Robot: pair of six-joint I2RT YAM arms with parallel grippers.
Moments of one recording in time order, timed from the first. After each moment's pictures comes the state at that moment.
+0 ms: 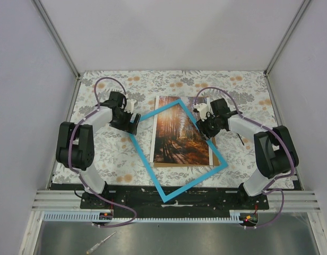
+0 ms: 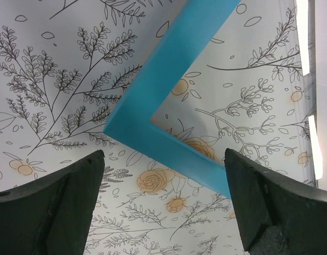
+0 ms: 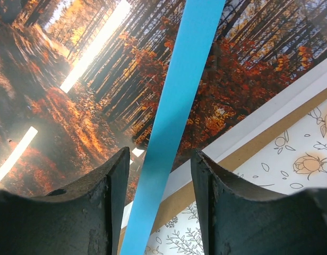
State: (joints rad) left arm -0.17 1.73 1.11 -0.57 0.19 0.21; right arm 0.30 1.65 0.97 -0.41 -0.31 -0.36
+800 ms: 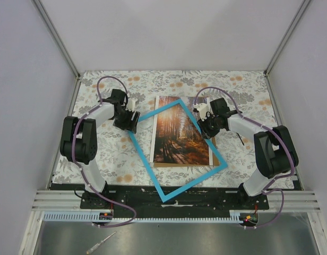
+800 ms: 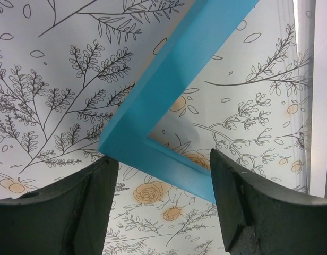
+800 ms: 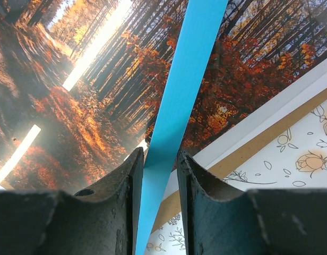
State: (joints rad) left arm -0.16 1.82 1.20 -0.62 0.22 0.19; right arm 0.31 1.65 0.98 -0.43 -0.31 -0.35
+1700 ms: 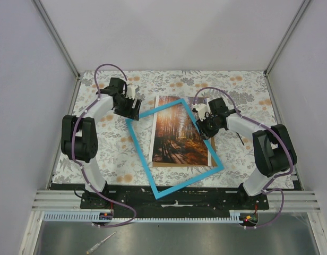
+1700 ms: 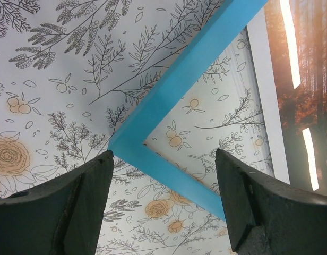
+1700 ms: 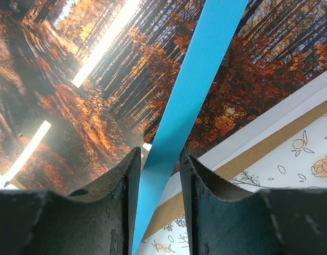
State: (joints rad) left arm -0.16 1.86 1.39 -0.66 0.26 0.20; right arm 0.32 1.67 1.00 -0.46 -0.33 -0.32
